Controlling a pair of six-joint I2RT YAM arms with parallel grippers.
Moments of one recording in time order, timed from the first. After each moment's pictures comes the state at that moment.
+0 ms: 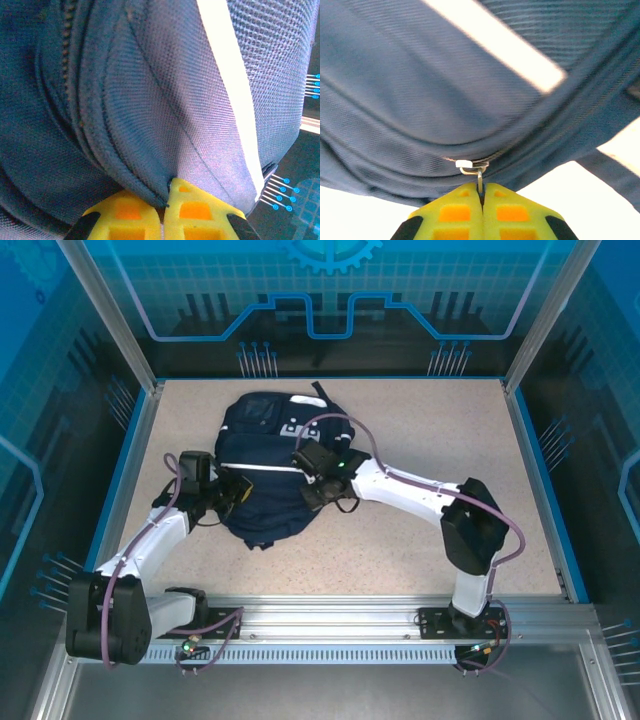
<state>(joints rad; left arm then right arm) -0.05 1.16 0.64 -0.30 0.40 -1.11 0.87 1.83 1.46 -0.76 0.11 0.32</state>
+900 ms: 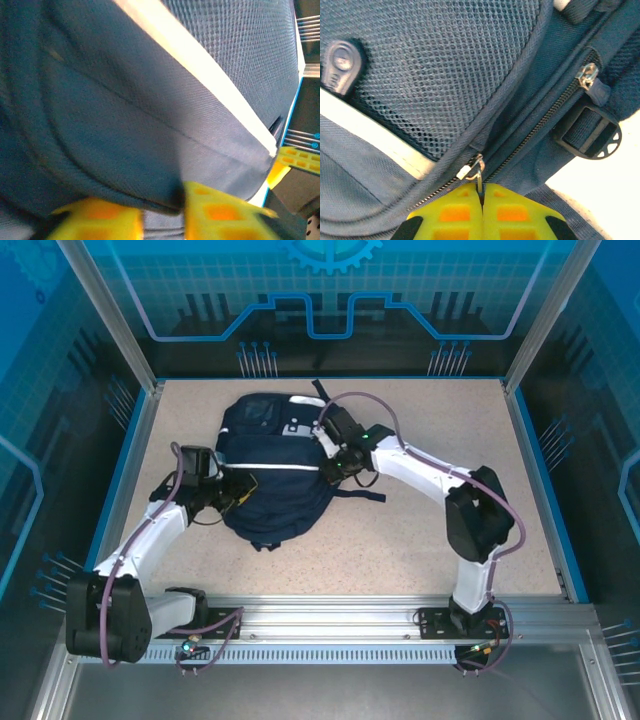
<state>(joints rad) -0.05 1.17 0.72 -0.44 0.47 -0.85 0.66 1.85 1.49 -0.73 -0.05 0.16</state>
